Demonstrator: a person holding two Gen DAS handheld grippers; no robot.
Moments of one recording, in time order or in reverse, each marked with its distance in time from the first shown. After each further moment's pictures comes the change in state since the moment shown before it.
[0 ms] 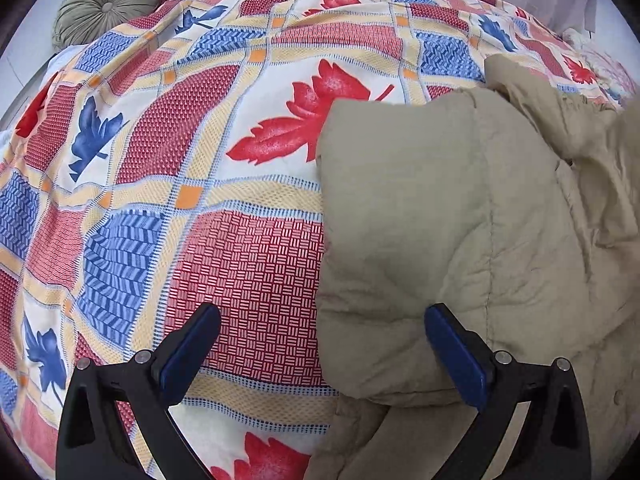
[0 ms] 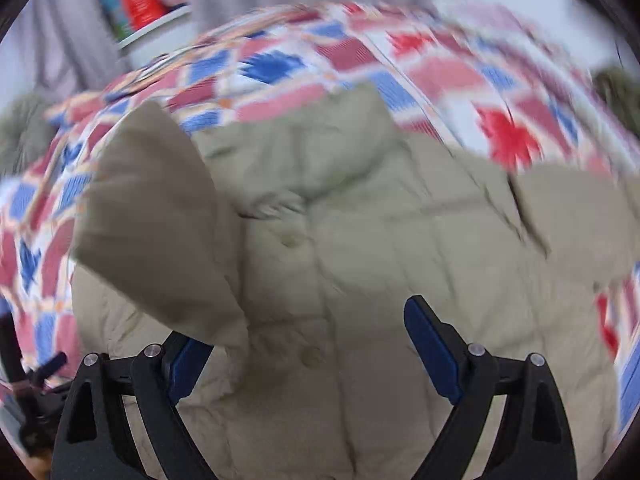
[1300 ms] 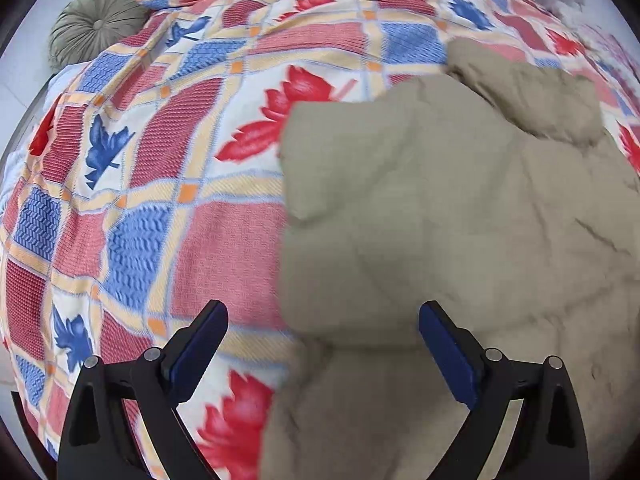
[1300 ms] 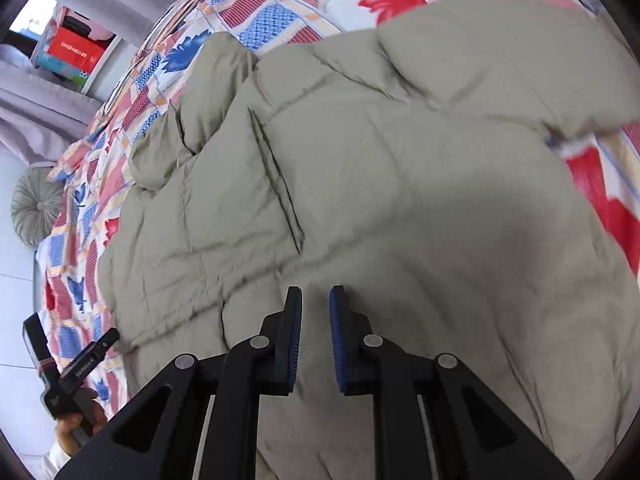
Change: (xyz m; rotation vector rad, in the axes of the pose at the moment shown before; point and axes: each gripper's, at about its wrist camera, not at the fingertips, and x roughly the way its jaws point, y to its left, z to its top) left arm -0.033 -0.051 -0.015 0.072 0.081 0.058; right arm 0.000 -0.133 -0.041 0.275 0.224 0.222
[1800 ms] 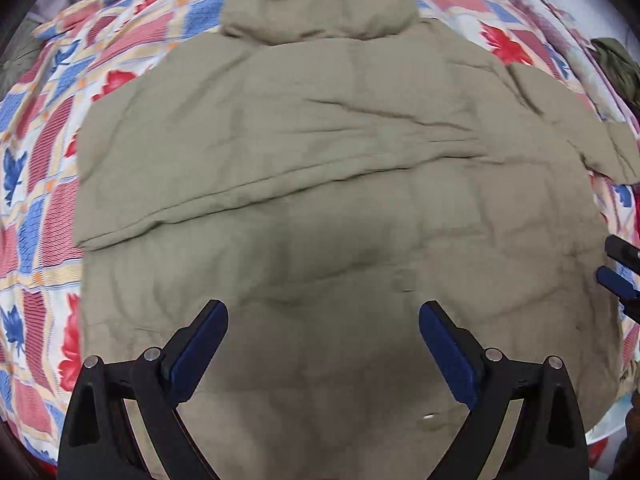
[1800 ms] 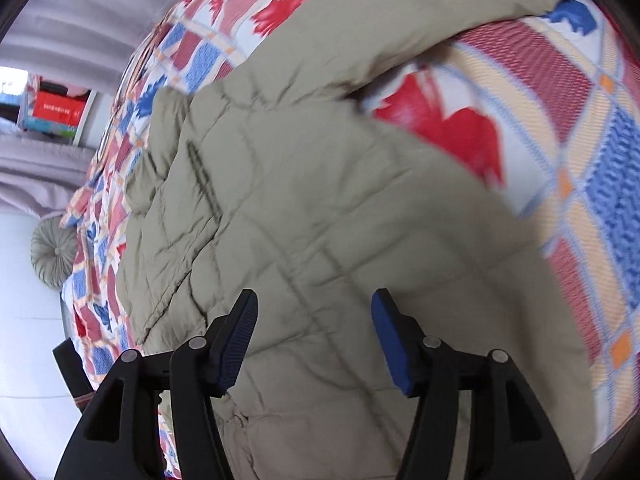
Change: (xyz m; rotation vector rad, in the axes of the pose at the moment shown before) left arm -0.045 -0.169 -0.059 0.188 0.110 -0.225; right arm -0.070 -0.096 -0.029 0.203 -0.017 0.055
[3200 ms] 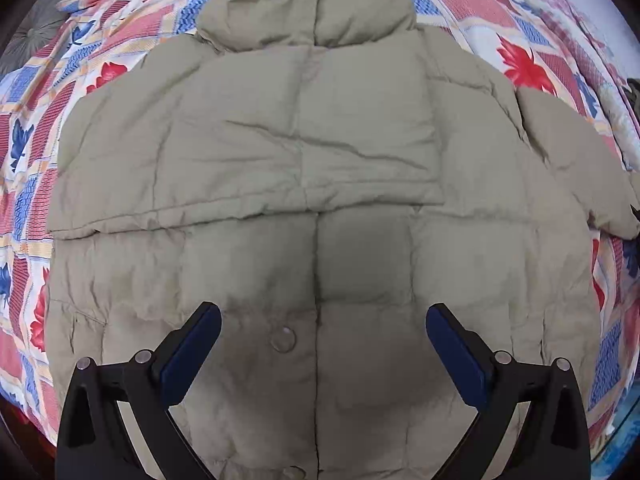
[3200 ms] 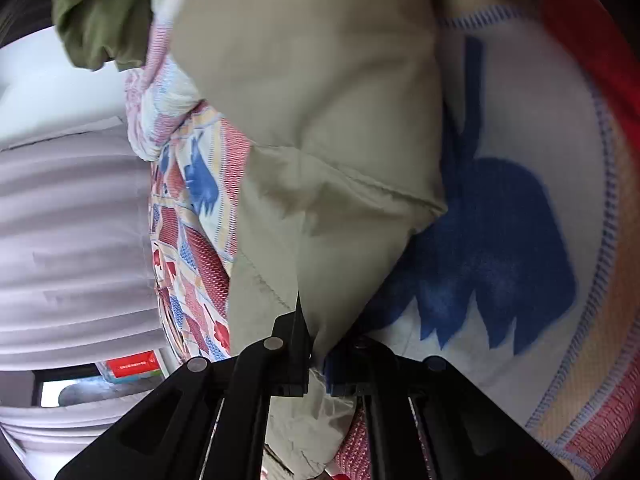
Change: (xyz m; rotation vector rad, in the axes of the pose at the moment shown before) left arm 0.016 -0.051 0.057 -0.184 0.011 0.054; right arm -0.030 -0.205 0.235 0.647 -0.291 0.336
